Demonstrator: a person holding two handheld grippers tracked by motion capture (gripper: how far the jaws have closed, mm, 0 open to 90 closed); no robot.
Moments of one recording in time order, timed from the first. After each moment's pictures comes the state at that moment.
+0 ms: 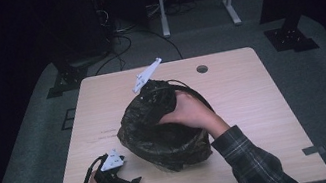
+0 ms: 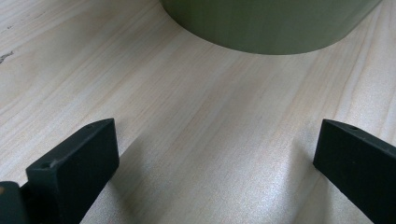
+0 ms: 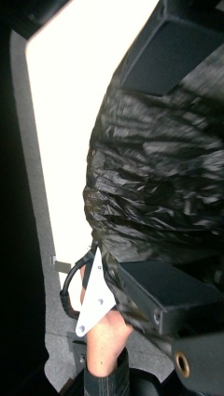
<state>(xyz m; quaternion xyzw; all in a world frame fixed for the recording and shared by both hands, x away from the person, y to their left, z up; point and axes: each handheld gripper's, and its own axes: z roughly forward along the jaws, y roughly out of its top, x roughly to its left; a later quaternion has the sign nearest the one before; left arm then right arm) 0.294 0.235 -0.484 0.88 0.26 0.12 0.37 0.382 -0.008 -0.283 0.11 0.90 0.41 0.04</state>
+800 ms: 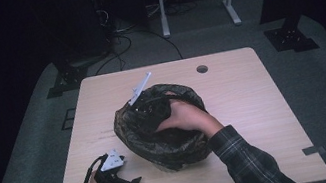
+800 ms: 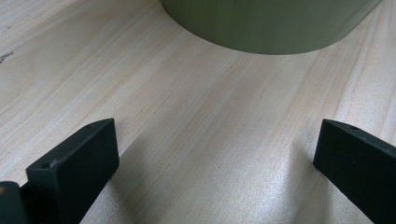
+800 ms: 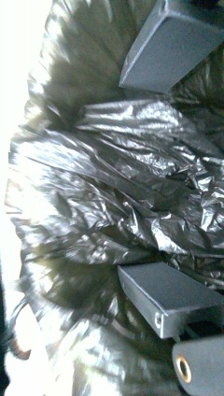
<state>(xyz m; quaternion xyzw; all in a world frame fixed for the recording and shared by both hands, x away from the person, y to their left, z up) 0.294 0.235 -0.484 0.88 0.26 0.12 0.37 0.387 0.010 -0.319 0.13 0.93 0.34 0.04</state>
